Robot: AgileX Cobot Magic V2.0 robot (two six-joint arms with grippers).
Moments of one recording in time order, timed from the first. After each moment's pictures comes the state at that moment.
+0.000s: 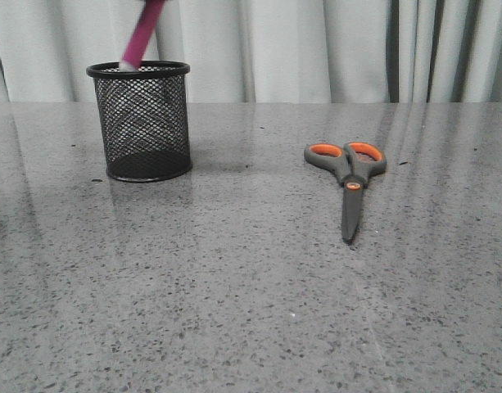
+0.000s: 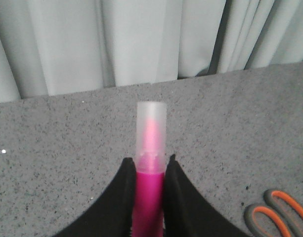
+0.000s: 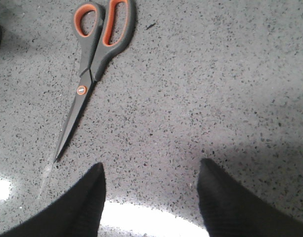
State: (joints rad) left arm -0.52 1.51 -1.09 -0.37 0.00 0.23; right arm 0.04 0.91 -0.79 0.36 0.86 -0.11
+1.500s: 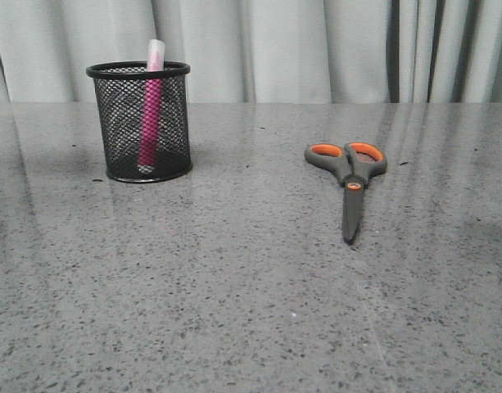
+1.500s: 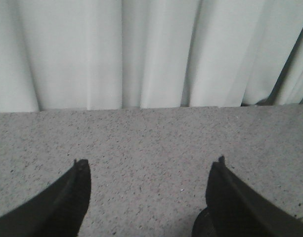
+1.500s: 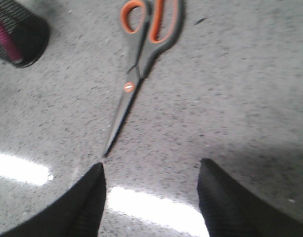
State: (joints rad) left arm -0.21 1.20 -1.09 -0.37 0.32 0.24; right arm 0.11 0.96 -0.79 0.51 0.83 -0.16
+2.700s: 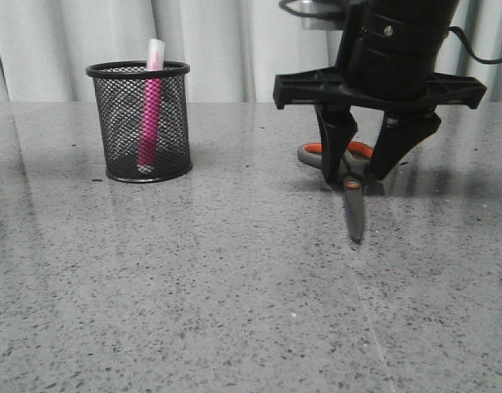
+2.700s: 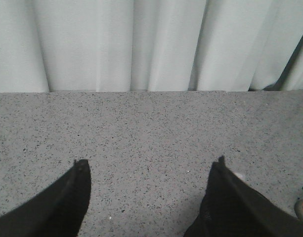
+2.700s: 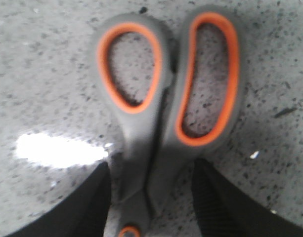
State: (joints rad) left arm -0.17 1.18 -1.09 -0.37 0.40 0.24; right arm 0.49 1.73 -1.30 -0.08 0.83 0.37
